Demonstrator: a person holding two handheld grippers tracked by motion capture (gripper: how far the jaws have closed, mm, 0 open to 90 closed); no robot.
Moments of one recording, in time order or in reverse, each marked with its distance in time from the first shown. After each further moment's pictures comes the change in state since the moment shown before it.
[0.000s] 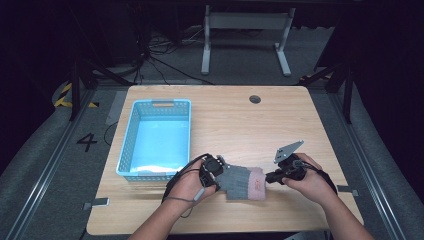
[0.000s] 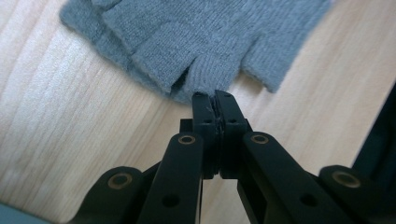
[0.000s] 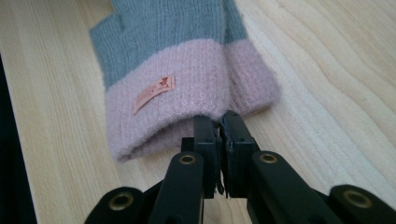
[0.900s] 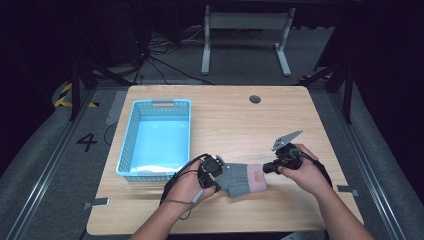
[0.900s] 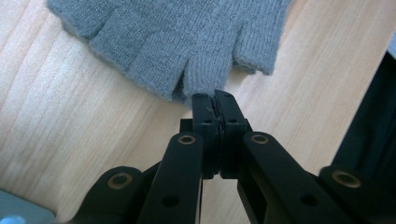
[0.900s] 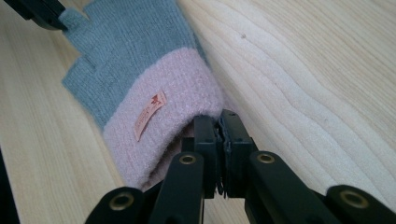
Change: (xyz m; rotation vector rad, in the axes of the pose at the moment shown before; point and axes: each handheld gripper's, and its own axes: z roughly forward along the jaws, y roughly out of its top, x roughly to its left) left arm -0.004 -0.002 -0.005 -0.017 0.003 0.006; right arm -0.018 0.018 0.001 -0.016 -0.032 0.106
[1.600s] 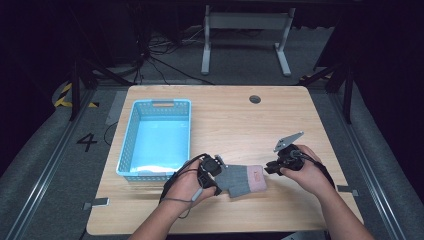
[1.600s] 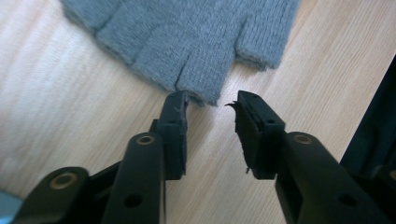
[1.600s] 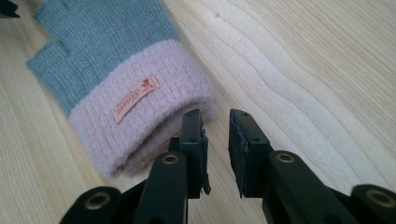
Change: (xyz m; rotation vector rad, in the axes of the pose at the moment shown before) left arm 0.004 -0.002 -0.001 -0.006 0.002 -0.024; right arm -0.007 -0.010 -0.001 0.021 -0.068 -0.008
